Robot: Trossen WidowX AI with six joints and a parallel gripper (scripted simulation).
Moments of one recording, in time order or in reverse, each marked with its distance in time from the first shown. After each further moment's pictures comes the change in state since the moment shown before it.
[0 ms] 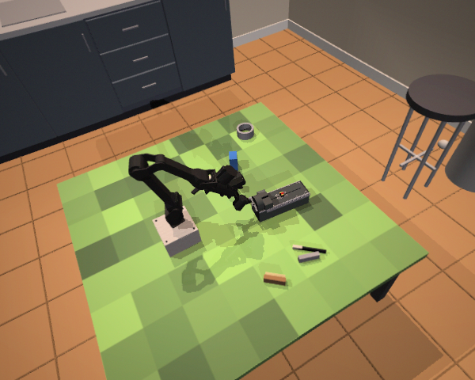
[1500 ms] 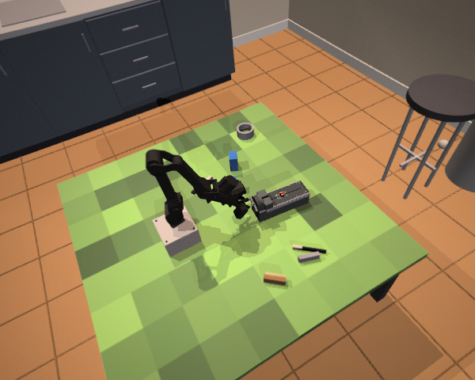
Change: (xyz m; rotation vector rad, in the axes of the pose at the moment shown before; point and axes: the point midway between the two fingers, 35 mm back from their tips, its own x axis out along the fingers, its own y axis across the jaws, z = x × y) arm 0.041 0.001 -0.044 0.001 0.005 0.002
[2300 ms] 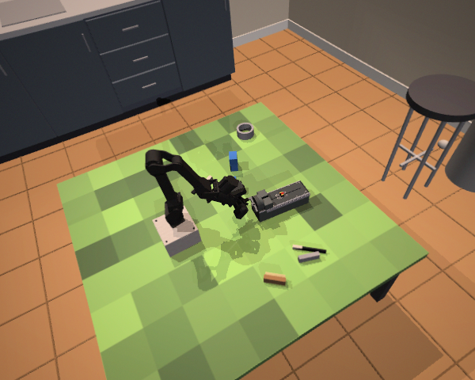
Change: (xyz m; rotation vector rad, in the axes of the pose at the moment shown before) arm -0.001 -0.001 0.001 0.006 0.004 0.005
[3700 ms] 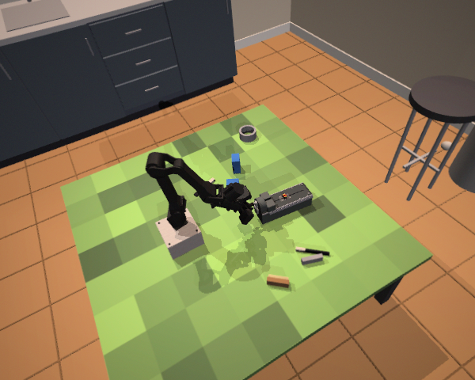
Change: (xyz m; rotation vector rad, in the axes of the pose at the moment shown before) arm -0.009 -0.028 0.008 -0.007 -0.005 0.022
